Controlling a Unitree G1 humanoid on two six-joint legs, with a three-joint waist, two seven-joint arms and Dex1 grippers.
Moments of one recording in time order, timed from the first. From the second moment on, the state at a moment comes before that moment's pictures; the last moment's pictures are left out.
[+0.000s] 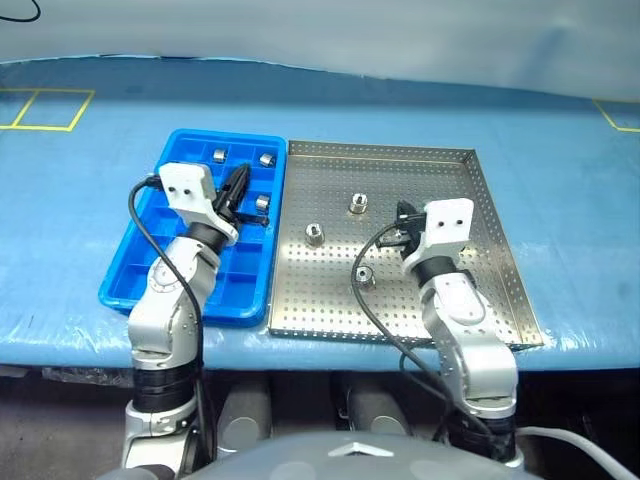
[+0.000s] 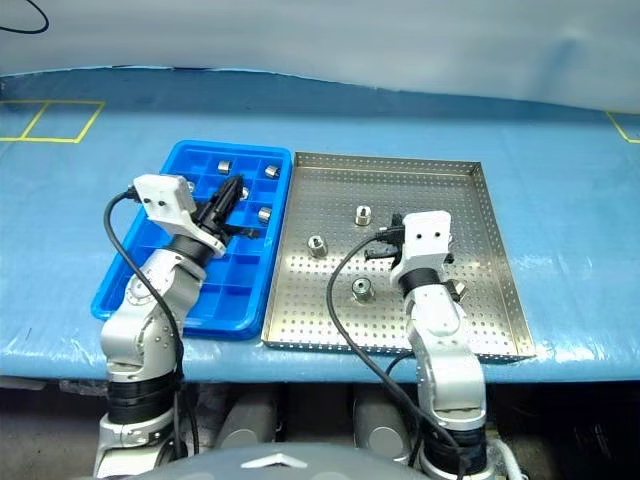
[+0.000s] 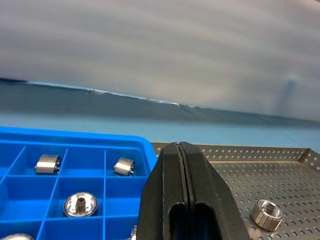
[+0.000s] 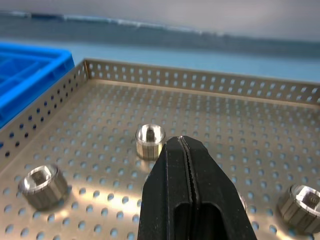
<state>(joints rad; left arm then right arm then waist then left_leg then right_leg) -0.19 0.20 0.11 -0.41 -0.41 0.54 -0.23 -0.01 -0.09 0.03 -0.63 0.06 0.78 0.15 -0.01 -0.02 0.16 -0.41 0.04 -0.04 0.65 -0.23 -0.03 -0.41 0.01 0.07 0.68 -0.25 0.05</state>
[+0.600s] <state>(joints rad) 0.07 0.67 0.02 -0.60 -0.56 0.67 -0.70 0.12 -0.52 0.08 -0.84 0.34 0.93 0.53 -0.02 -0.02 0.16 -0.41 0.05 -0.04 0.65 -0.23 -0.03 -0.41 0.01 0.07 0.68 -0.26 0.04</state>
